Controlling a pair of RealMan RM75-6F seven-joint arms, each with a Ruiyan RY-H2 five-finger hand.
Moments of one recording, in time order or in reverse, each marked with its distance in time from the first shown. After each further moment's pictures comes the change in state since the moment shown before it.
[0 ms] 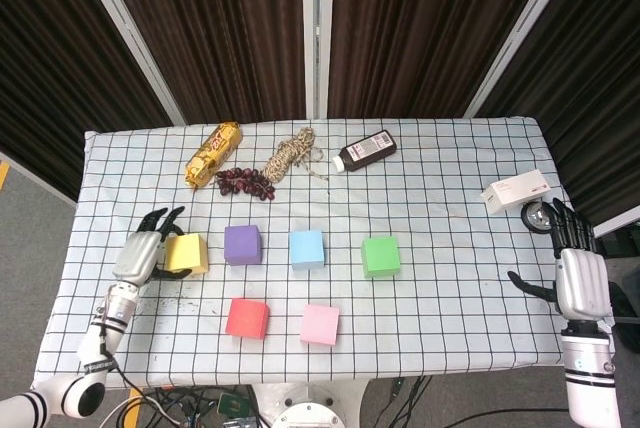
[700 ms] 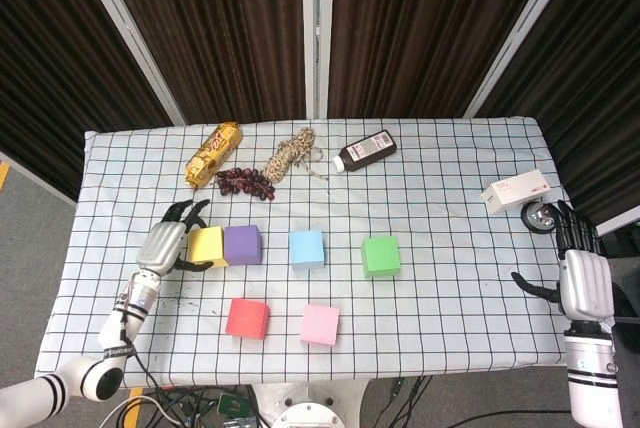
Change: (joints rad) left arm -0.083 -0.040 -0.024 0.005 -0.024 -0.062 0.045; right arm -0.004 -0.001 -0.001 0.015 0.020 -0.004 0.017
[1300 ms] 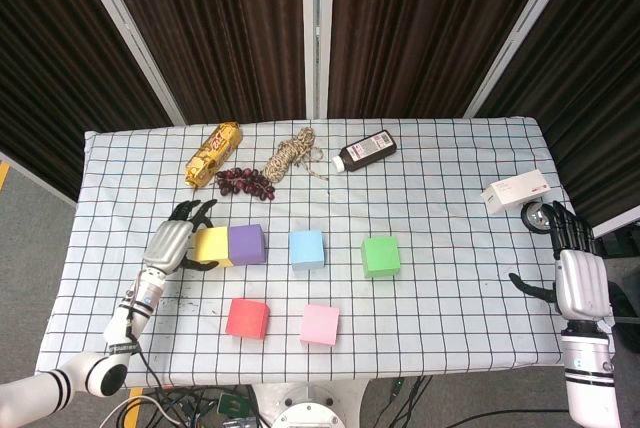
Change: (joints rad) left arm -0.028 -0.013 0.003 0.011 -0.007 -0.012 0.006; right arm 0.007 -0.008 -0.006 0.004 0.002 -0.010 -0.029
